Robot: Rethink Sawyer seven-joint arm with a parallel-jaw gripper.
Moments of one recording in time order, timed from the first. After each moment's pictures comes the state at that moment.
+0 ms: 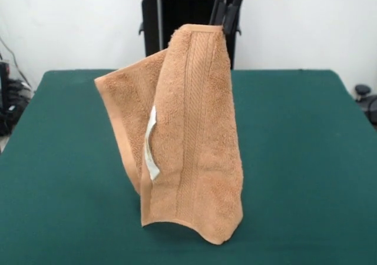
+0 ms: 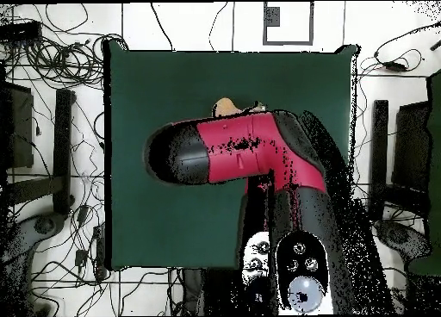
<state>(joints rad) -0.18 -0.92 0.18 1.50 -0.44 0.89 1.96</state>
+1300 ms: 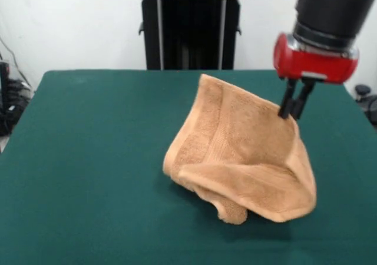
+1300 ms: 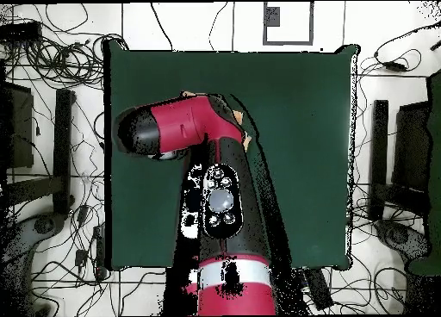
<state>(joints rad) 0.03 -0.58 0.07 1.29 -0.32 0.83 2.00</state>
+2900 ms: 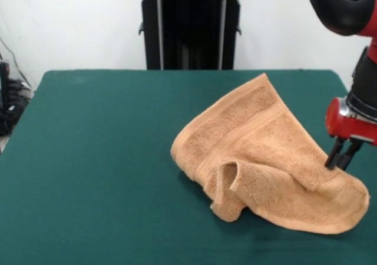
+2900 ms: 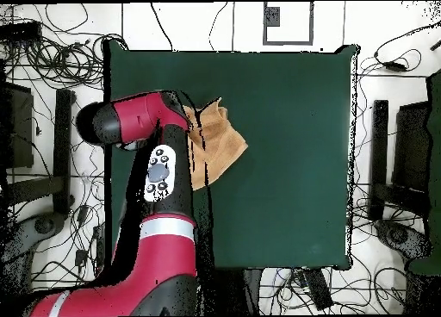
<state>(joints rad) 0.24 -0.28 -0.12 1.03 -0.11 0.83 2.19</state>
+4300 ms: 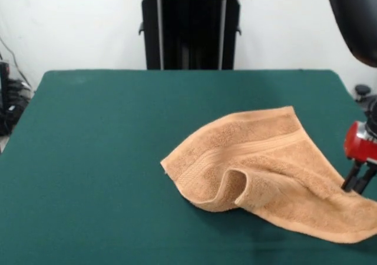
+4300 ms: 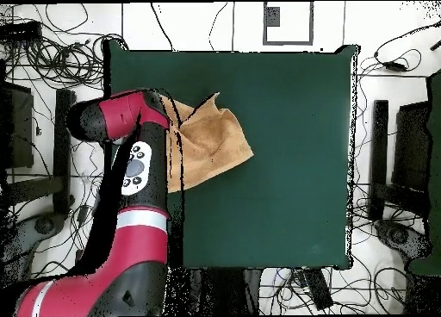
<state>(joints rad) 0.32 -0.11 -0.24 0.85 0.00 0.83 2.37</state>
